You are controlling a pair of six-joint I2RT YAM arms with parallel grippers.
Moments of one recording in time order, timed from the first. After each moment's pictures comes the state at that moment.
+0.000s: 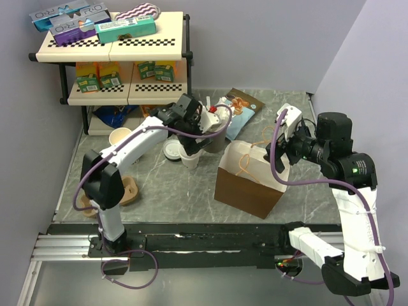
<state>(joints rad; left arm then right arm) -0.64 1.80 1.68 -0.87 0.11 0.48 0.16 0.96 1.51 -1.15 -0.43 -0.50</state>
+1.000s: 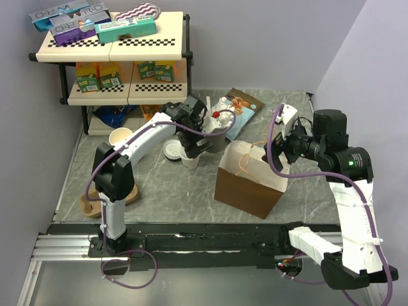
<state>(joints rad) -0.64 1.94 1.80 -1.00 0.13 0.52 0.16 1.00 1.51 -1.17 -0.46 -0.51</state>
